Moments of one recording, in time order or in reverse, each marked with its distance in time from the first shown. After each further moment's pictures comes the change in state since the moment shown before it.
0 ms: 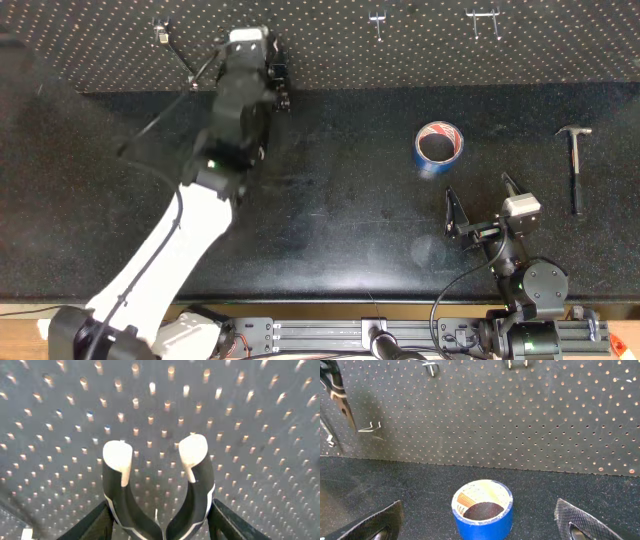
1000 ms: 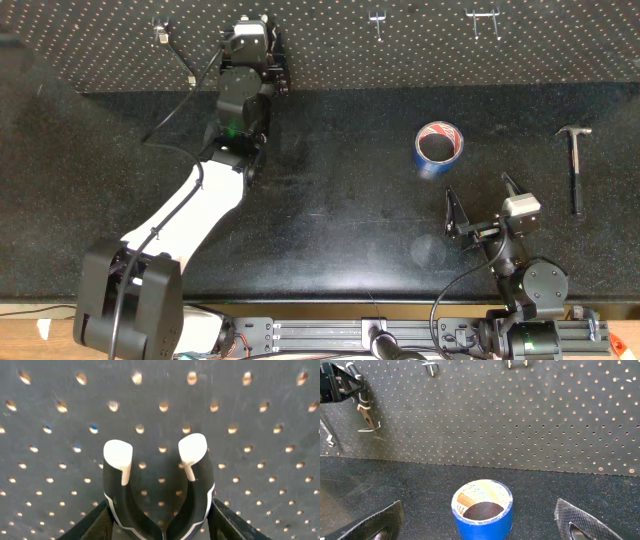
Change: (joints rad) left arm 0.071 0.213 -0.048 0.369 0.052 0.108; right arm 0.000 0.000 0.000 0.000 0.000 0.000
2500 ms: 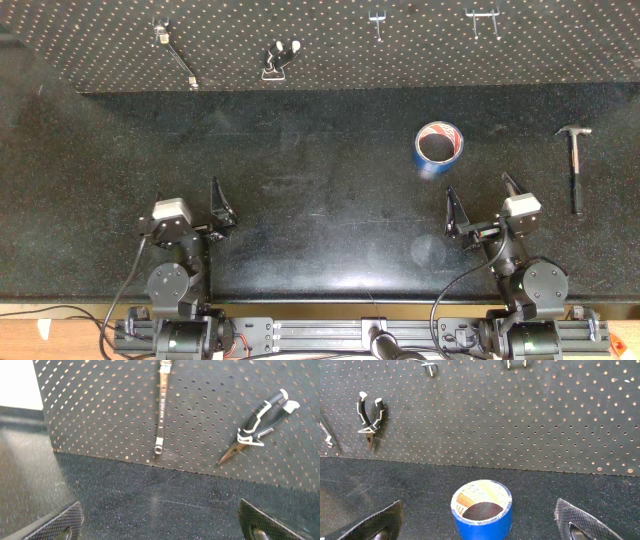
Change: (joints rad) left arm 0.284 -1.586 -0.911 -0.539 0.097 0.015; right arm 0.000 0.000 0.001 -0.001 0.004 0.000
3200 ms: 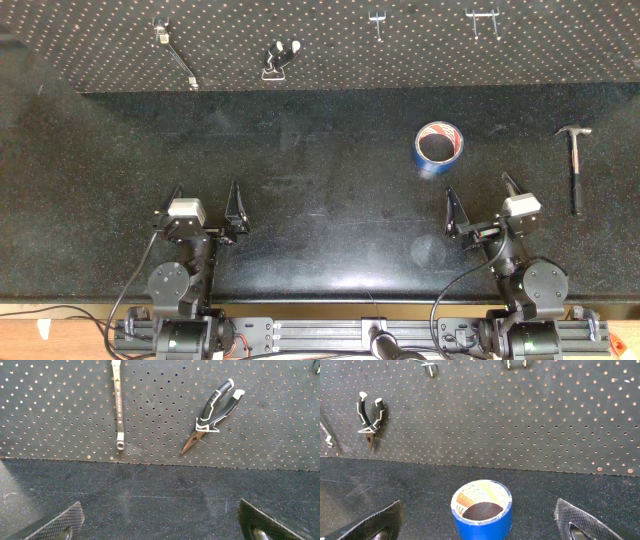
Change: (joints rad) left arm 0.000 -0.002 0.000 -0.017 0.182 0.002; right arm 0.000 0.000 0.000 0.000 0.000 0.000
